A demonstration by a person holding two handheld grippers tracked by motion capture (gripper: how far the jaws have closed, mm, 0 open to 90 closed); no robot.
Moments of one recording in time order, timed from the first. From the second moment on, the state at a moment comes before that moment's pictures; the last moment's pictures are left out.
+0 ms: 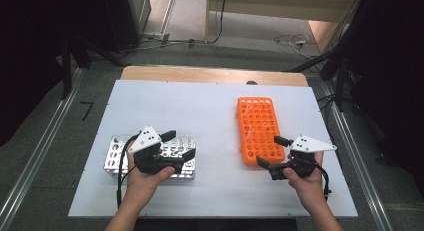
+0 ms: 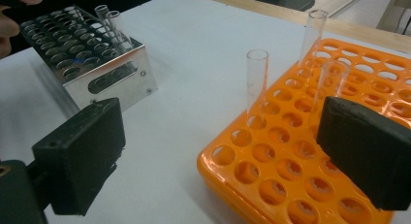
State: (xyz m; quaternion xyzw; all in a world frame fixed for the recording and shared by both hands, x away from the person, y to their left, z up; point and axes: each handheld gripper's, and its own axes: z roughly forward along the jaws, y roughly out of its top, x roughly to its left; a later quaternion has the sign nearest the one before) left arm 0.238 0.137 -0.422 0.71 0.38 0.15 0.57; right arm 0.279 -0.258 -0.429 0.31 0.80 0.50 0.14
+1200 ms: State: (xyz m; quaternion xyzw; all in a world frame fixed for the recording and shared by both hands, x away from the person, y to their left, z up) left arm 0.238 0.132 -0.424 0.72 0.37 0.14 0.57; right arm 0.334 -0.208 -0.469 0.40 0.80 0.41 0.17
